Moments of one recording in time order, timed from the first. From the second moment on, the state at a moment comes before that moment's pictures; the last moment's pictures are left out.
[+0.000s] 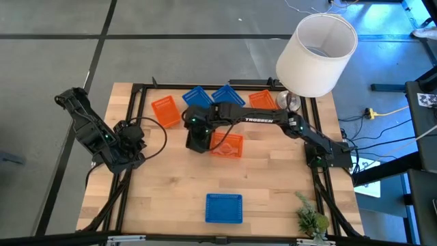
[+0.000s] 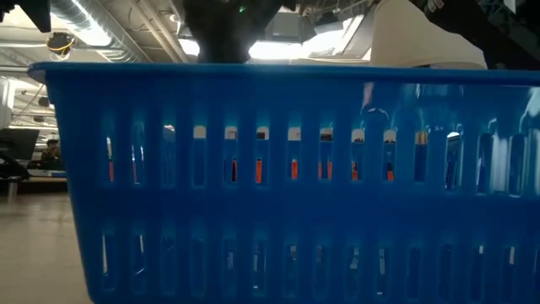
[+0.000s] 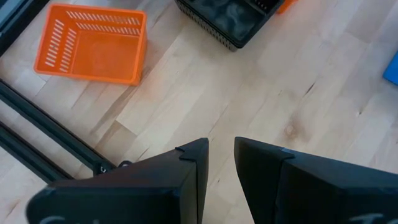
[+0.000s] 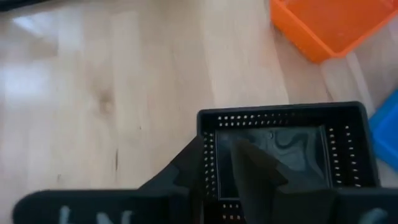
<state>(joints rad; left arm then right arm) -0.79 0.97 1.16 -1.56 -0.53 -1.38 -0.06 2.34 2.36 -0.97 -0.10 0.15</state>
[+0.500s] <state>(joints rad) -0.79 0.97 1.16 -1.52 -0.58 -1.38 -0.07 2.11 2.36 -1.38 -0.17 -0.05</state>
